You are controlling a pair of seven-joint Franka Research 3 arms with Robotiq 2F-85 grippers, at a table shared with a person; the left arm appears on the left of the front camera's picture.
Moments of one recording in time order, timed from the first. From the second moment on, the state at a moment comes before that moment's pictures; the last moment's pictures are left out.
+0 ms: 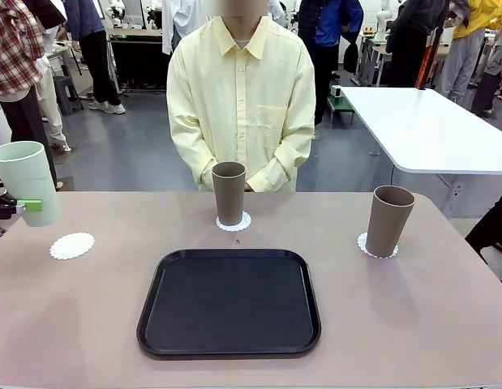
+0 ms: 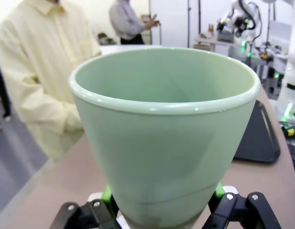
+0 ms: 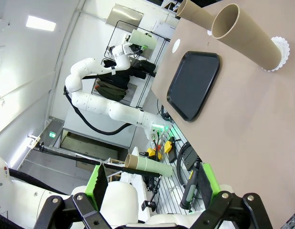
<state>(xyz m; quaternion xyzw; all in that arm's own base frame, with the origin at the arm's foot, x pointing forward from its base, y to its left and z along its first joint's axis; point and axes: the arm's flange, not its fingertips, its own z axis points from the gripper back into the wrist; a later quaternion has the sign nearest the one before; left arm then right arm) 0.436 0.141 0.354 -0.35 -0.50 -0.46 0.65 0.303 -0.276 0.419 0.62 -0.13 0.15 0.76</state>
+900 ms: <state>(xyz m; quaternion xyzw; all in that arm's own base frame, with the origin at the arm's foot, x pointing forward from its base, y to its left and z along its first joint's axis) 0.442 0.138 0.351 -0.35 -0.51 -0.44 0.65 0.303 -0.276 0.419 0.62 -0.13 0.15 0.76</state>
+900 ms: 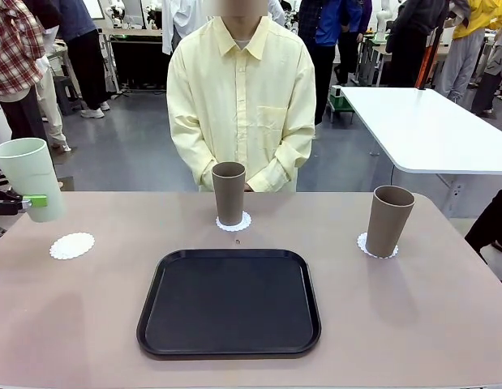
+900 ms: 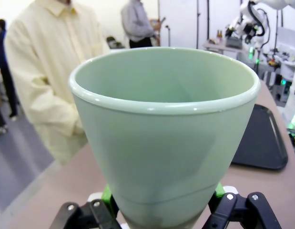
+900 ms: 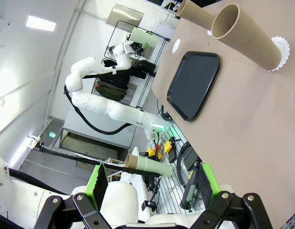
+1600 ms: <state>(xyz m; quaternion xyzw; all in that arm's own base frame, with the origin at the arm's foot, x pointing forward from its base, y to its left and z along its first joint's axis) 0.459 0.139 0.286 -0.39 -0.47 -0.46 0.65 0.303 -0.276 0.419 0.62 -0.13 0.16 0.76</state>
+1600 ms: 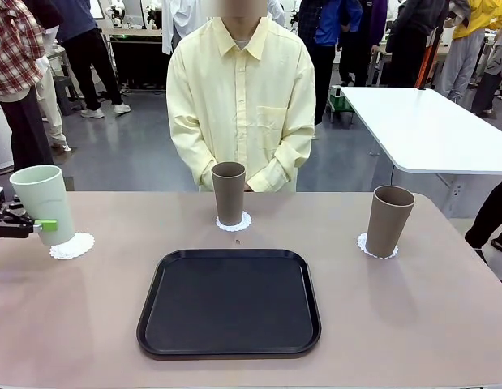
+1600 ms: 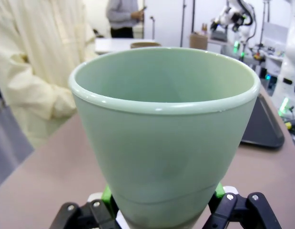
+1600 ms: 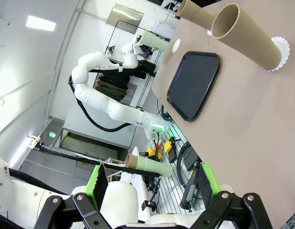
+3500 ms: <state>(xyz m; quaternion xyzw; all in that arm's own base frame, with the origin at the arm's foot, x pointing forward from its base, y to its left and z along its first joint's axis) 0.497 0.144 0.229 -0.40 -0.47 -0.48 0.62 0.304 -0.276 0.419 0.62 -0.13 0.16 0.76</state>
